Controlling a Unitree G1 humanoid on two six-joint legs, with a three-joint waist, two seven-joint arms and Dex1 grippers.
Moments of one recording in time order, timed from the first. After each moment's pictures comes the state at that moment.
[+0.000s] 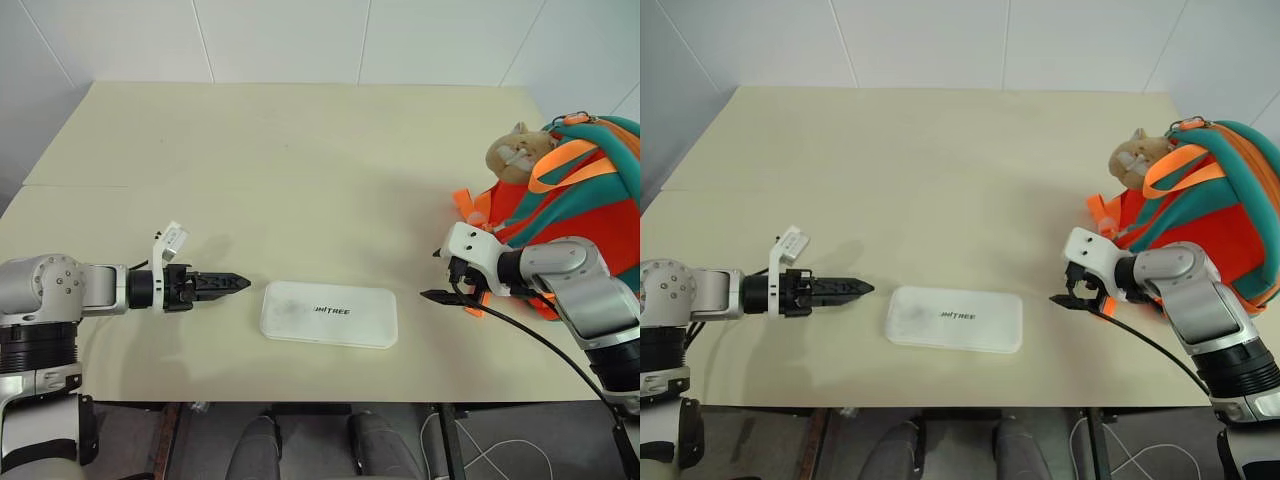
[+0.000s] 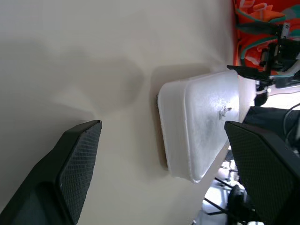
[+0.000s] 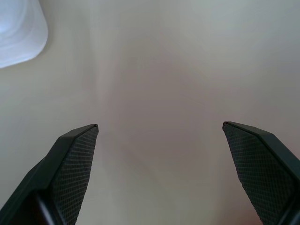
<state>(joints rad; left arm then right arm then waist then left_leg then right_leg) -0.59 0.76 0.24 0.18 -0.83 1.61 -0.73 -0.51 -0.90 0.19 -0.09 0.07 0.57 1.05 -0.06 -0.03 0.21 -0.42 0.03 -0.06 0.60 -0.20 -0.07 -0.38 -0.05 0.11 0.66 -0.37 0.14</state>
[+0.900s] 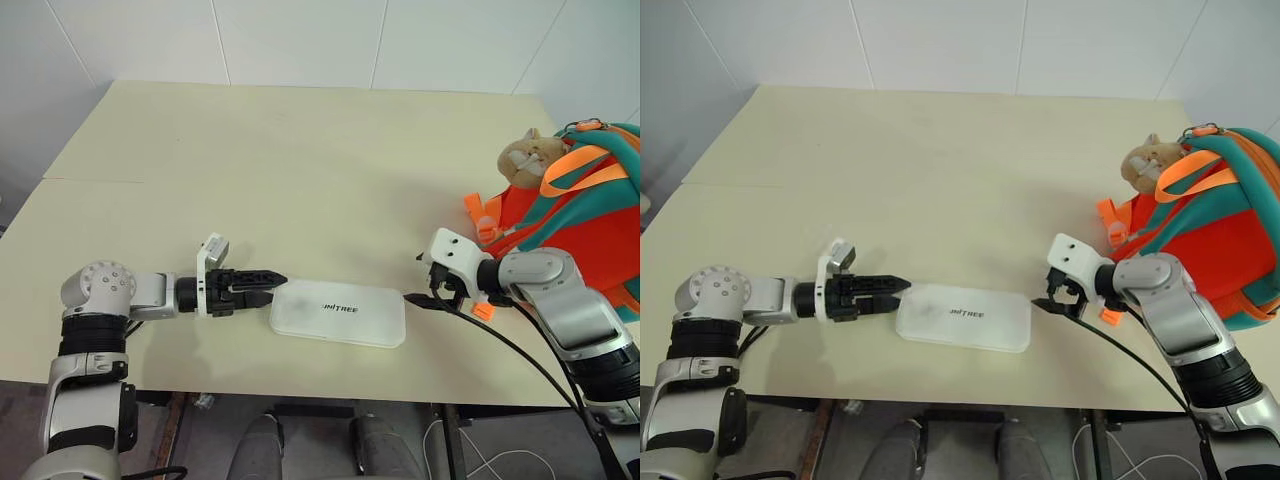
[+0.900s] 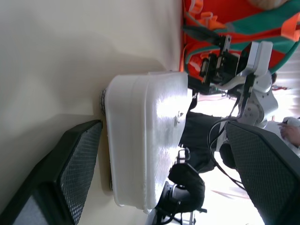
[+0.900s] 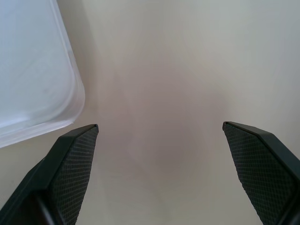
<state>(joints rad) -0.66 0.63 0.12 0.39 -1.06 1.59 -0.60 -0.49 -0.81 0.20 -0.16 0.06 0.62 0.98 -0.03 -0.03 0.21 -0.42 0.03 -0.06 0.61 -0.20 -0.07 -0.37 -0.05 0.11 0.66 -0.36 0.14</state>
